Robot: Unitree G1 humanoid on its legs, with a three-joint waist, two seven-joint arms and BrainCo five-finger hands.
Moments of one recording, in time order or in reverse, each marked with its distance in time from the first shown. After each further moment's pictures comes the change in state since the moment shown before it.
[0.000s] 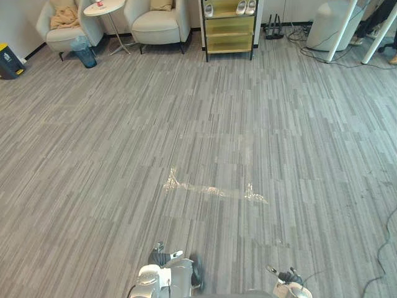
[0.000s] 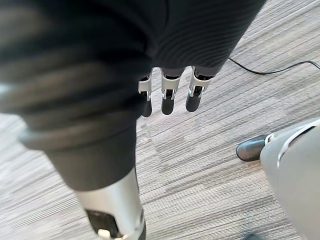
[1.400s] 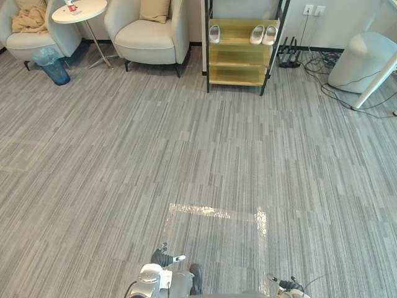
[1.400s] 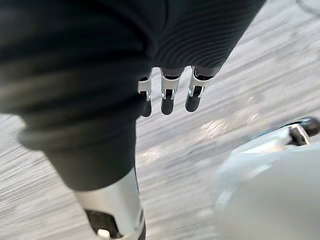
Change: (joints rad) left arm -0.022 0.048 -0.147 0.106 0.018 0.012 -0.014; right arm 0.020 -0.018 -0.033 0.025 -0.039 0.008 0.019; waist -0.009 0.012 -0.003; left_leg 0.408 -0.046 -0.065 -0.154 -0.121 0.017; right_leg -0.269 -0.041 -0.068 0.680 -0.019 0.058
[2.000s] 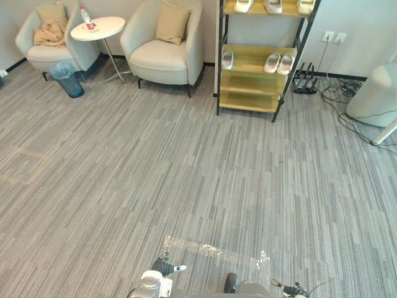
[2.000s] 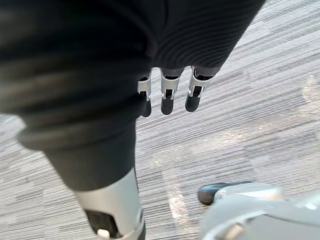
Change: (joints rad) left arm -0.004 -0.030 0.040 -0.005 -0.007 0.007 -0.006; right arm 0.014 -0.032 -0.002 0.002 0.003 -0.002 -0.004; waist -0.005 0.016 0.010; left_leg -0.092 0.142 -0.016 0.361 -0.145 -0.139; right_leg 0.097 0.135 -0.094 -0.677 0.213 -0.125
